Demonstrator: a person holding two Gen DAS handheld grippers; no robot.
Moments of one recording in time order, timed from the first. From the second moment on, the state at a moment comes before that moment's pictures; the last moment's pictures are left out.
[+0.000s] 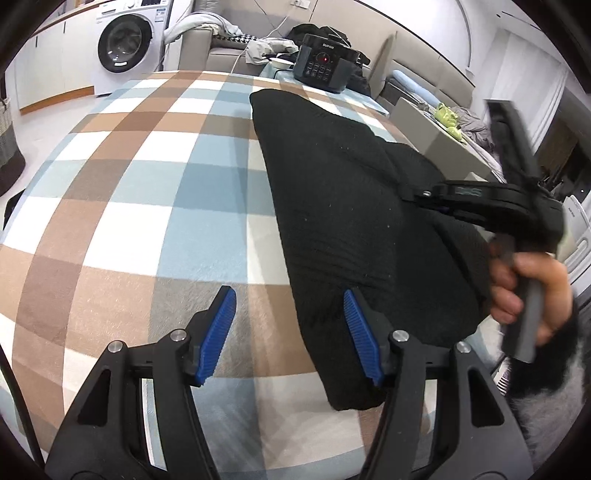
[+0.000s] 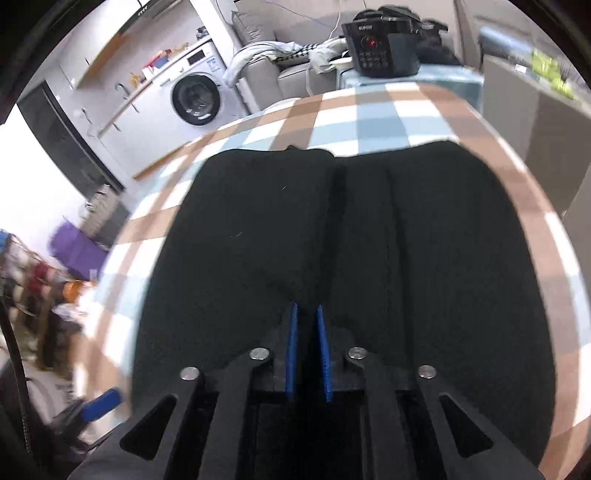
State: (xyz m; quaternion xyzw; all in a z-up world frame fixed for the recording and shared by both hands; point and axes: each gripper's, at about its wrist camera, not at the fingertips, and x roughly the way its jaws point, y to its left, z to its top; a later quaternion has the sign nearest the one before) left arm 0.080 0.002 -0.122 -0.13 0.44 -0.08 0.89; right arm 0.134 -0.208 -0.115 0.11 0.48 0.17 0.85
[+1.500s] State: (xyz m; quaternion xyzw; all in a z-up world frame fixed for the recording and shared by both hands) left arm 0.047 -0.015 -0.129 -0.10 0.46 -0.12 0.87; right arm 0.008 -0.231 -0.132 0.09 0.47 0.22 0.85
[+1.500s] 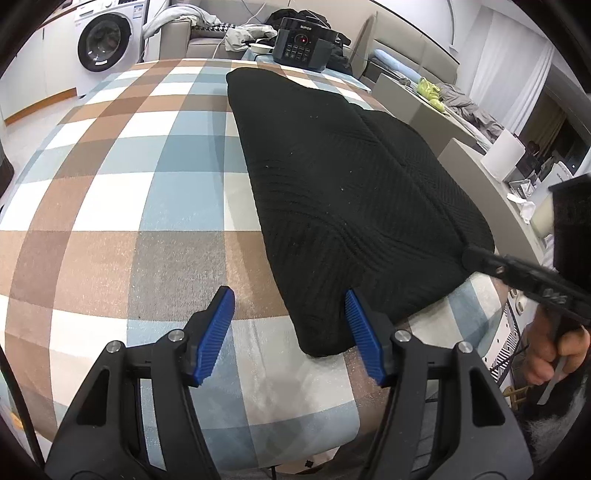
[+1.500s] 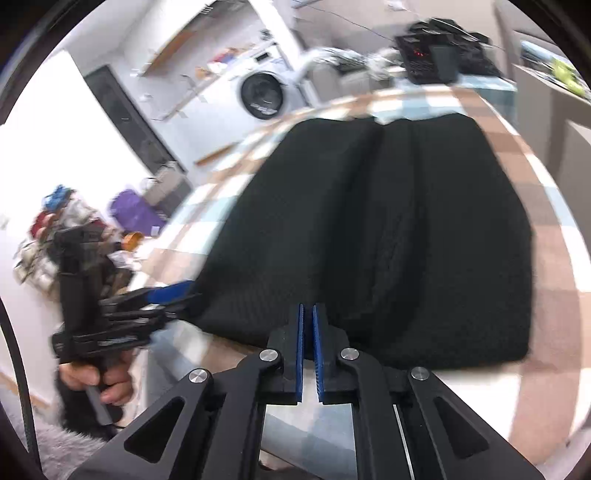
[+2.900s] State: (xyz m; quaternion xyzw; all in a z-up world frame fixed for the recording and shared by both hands) left arm 0.083 -0.018 -0.118 -0.14 0.44 -0.14 0.88; right arm 0.075 -0.256 -0.141 0.21 0.46 0.26 0.82
